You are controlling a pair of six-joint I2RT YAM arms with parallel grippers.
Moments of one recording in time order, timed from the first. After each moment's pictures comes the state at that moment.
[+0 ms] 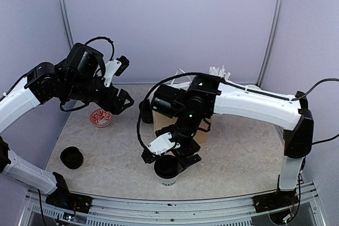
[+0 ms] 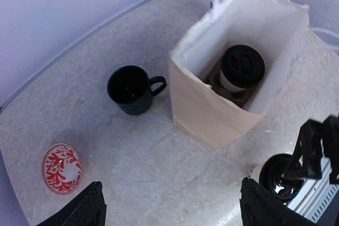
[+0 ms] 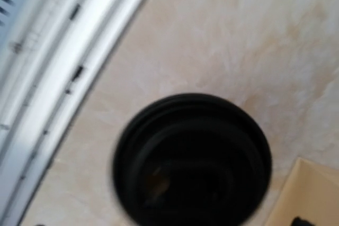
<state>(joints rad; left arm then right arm) -0.86 1.26 1.47 -0.90 -0.20 -0.09 1.20 1.96 1.93 -1.30 -0.21 -0.95</state>
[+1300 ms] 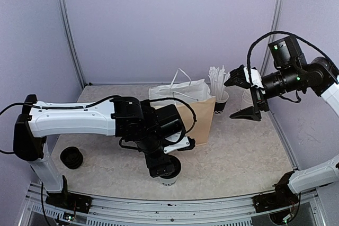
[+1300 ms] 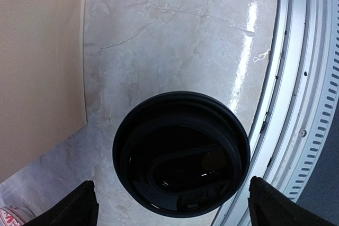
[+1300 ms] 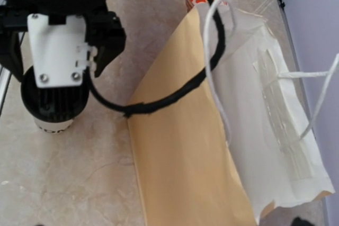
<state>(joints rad) -1.26 1.77 1.55 -1.03 -0.07 0.11 0.66 1.17 1.54 -1.05 -0.48 -0.90</state>
